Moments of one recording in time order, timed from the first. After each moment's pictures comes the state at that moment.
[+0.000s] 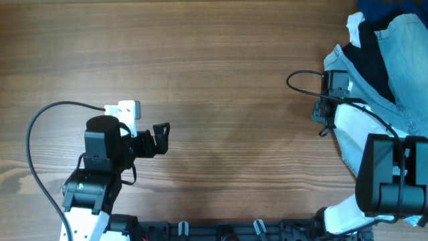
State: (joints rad) left arm -0.11 0.79 0.64 -0.60 0.22 -0.25; right arm -0.06 1.75 0.86 -0.36 0.39 0.18
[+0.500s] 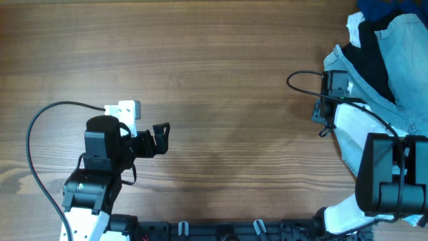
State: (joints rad) left arm -0.11 0.79 0.64 -0.60 0.22 -0.25; right arm -0.06 1.74 0.87 -0.38 0.39 0.19
